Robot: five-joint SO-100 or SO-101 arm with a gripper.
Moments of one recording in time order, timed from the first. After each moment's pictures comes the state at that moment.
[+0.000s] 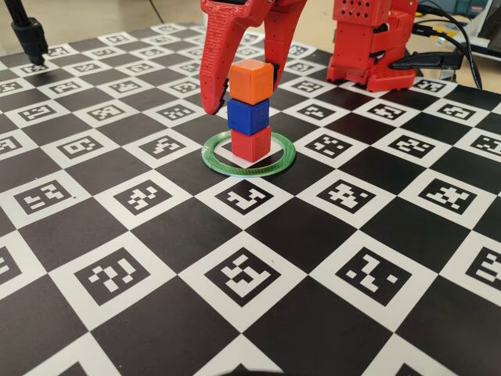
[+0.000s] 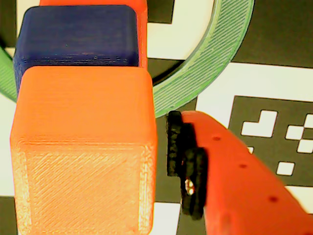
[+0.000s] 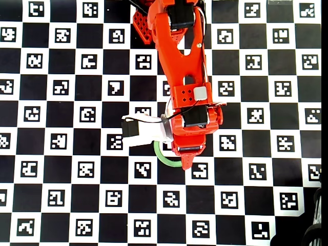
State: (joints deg) arm -6.3 79.0 85.6 81.1 1.2
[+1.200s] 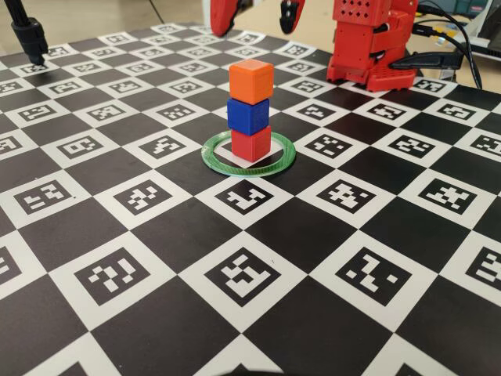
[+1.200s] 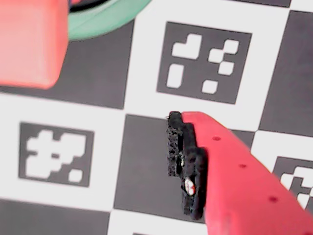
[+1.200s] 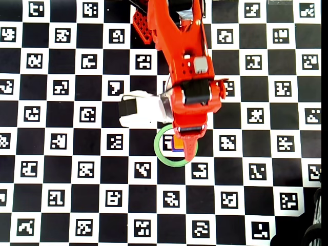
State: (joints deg) arm -5.7 99.5 85.6 95.2 -1.8
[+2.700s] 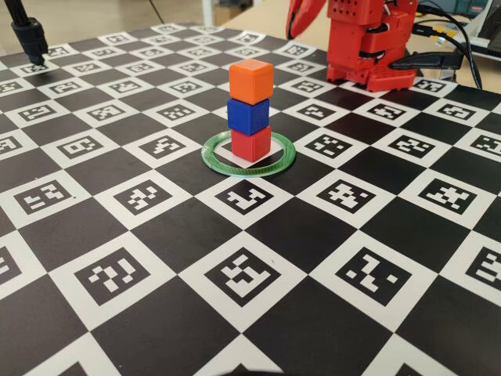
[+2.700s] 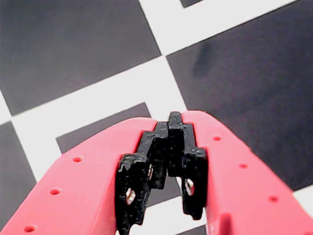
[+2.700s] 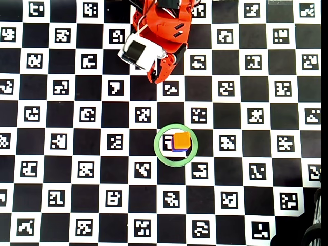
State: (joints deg) arm 4.2 181.5 157.4 80.9 -71.9
